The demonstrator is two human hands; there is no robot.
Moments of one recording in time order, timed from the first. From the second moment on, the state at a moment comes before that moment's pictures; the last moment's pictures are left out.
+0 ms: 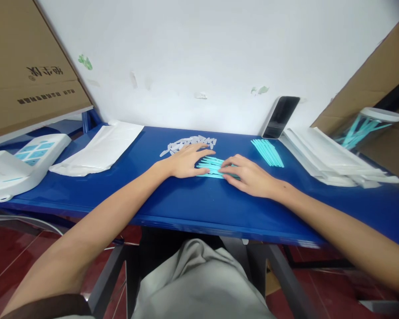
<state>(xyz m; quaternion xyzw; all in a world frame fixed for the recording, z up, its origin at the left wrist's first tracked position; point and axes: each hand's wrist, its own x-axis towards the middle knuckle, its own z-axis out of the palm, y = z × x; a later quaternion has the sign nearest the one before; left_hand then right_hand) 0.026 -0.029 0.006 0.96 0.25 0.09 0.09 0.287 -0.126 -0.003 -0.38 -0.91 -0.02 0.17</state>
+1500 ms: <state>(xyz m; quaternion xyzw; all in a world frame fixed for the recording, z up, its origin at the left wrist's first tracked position) 0.018 -0.021 0.010 0.93 0.27 0.22 0.06 0.276 -0.147 0.011 -0.35 -0.92 0.08 0.17</state>
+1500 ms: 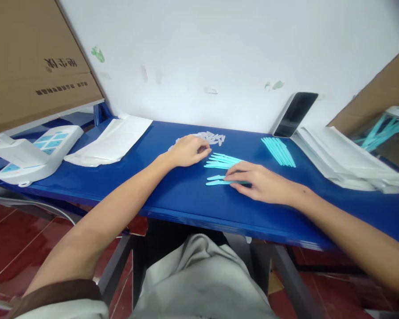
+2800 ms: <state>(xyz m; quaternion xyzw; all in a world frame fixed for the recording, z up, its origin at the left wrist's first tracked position) 0.017 -0.026 0.012 0.93 0.33 0.07 0.12 0.280 -0.141 0.007 -0.37 -0.91 0.04 0.17</state>
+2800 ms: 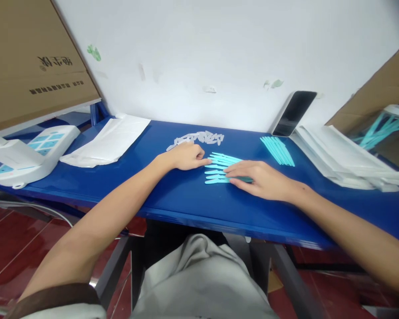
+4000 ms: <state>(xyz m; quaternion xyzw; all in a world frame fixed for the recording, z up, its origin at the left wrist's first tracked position) 0.026 -0.026 -0.001 0.93 0.35 0.10 0.05 0.284 -0.137 0.003 -0.42 -0.90 0.08 0.12</state>
